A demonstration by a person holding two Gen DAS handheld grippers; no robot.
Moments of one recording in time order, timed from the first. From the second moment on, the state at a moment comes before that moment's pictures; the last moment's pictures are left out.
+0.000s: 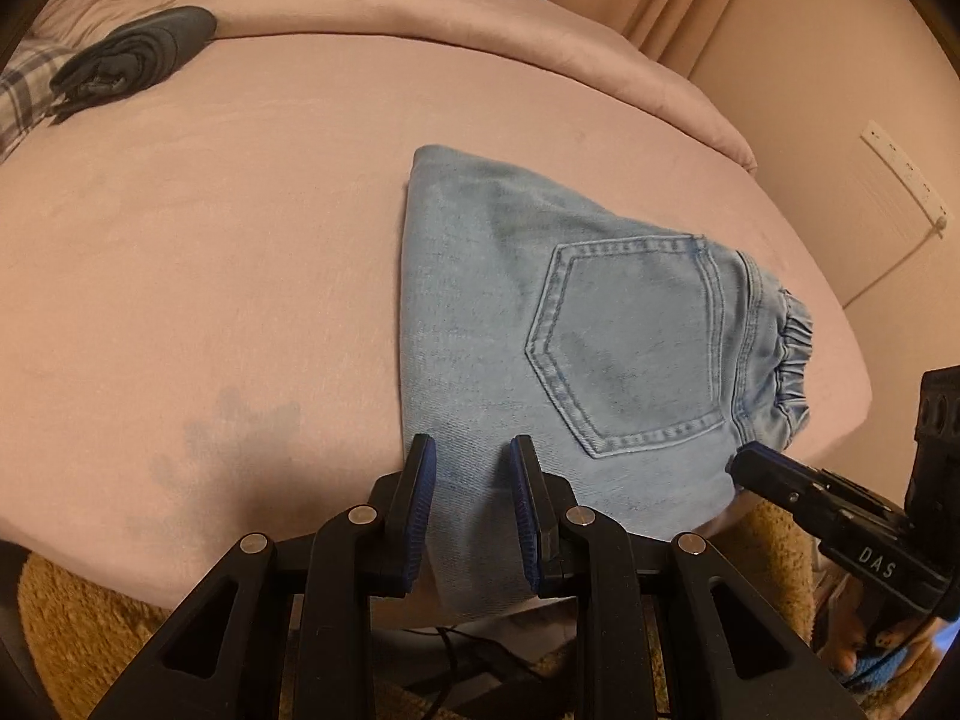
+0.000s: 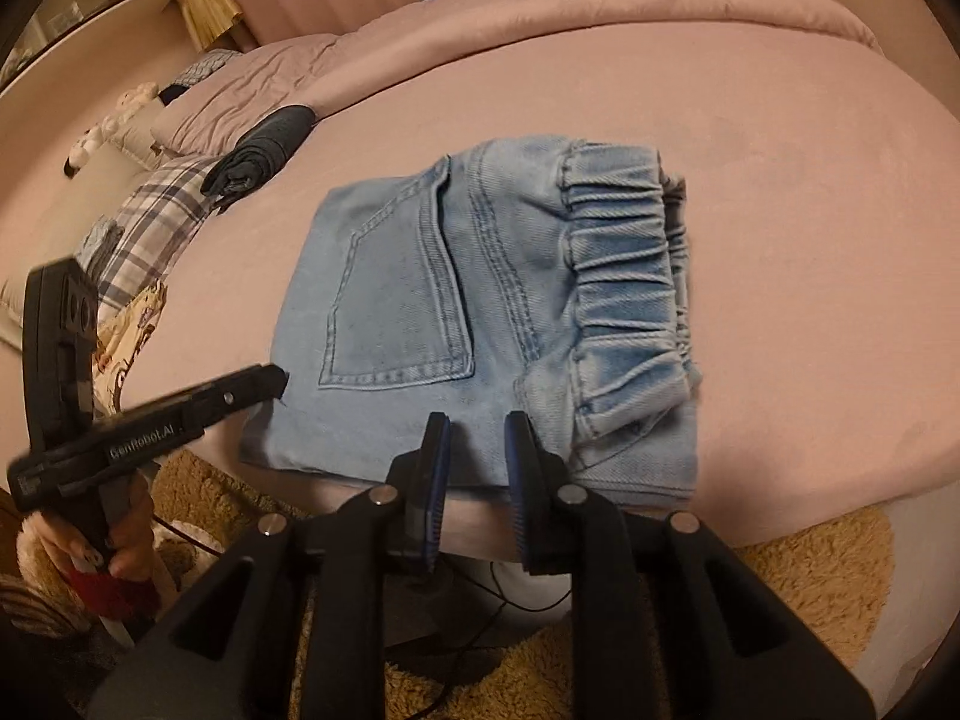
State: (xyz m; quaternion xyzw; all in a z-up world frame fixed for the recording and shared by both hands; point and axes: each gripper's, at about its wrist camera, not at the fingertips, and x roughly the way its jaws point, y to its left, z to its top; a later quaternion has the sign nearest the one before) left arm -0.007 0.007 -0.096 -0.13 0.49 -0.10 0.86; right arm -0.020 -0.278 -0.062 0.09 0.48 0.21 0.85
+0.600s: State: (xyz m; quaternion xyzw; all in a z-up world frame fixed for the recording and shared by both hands) left arm -0.010 0.012 -0.100 -0.14 0.49 -0.10 0.86; right arm -0.014 -0.292 -0.068 0.11 0.48 0.22 0.84
